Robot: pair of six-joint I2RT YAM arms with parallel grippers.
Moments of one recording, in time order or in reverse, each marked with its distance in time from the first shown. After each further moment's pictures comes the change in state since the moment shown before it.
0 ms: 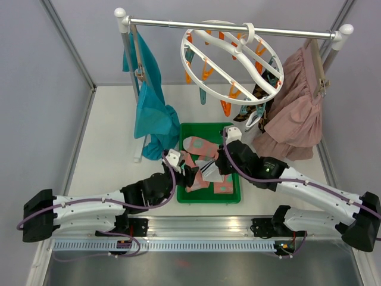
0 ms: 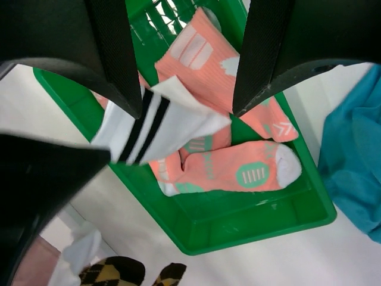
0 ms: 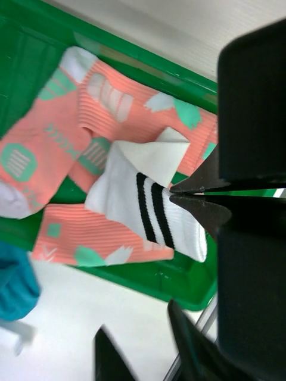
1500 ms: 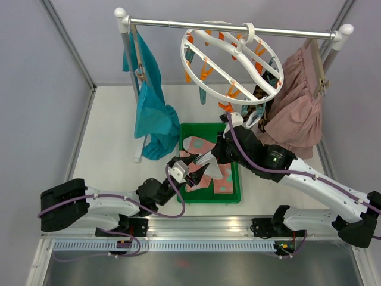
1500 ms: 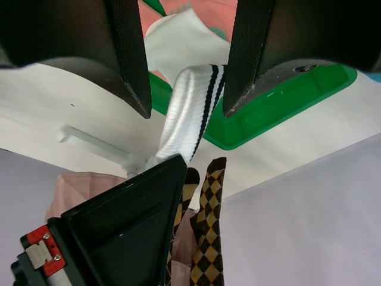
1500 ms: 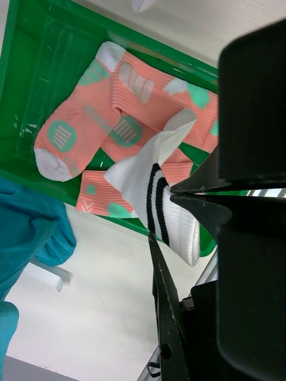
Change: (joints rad) left arm 0.000 0.260 -0.174 0.917 0.244 0.471; right arm 0.000 0.055 0.316 -0.164 -0.008 0.026
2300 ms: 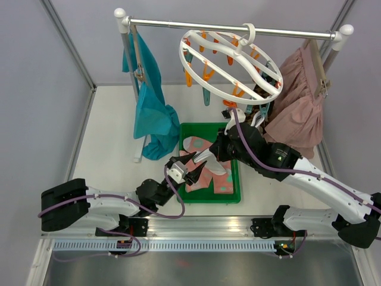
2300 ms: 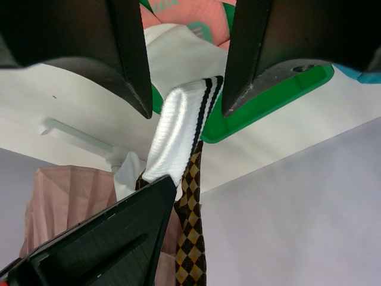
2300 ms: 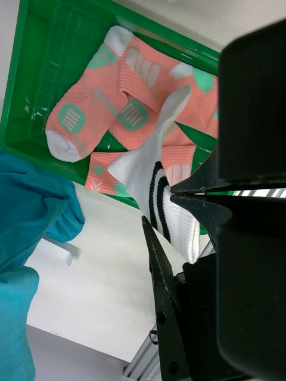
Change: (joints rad) left arm -0.003 -0.002 -0.010 0.053 -0.036 0.061; right arm 0.000 -0.002 0.064 -0.016 -0.027 0.023
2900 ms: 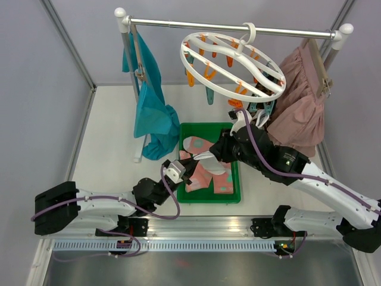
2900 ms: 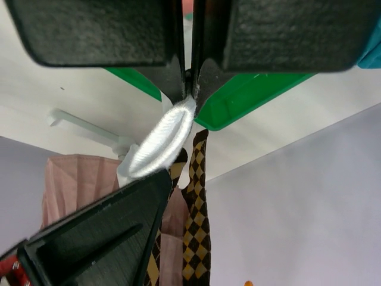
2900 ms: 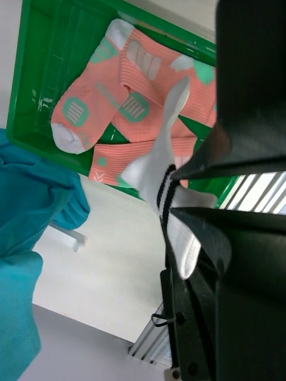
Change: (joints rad) left arm -0.001 -0.058 0.014 -0.044 0.028 0.014; right arm 0.000 -0.048 -0.012 0.010 -0.007 0.024
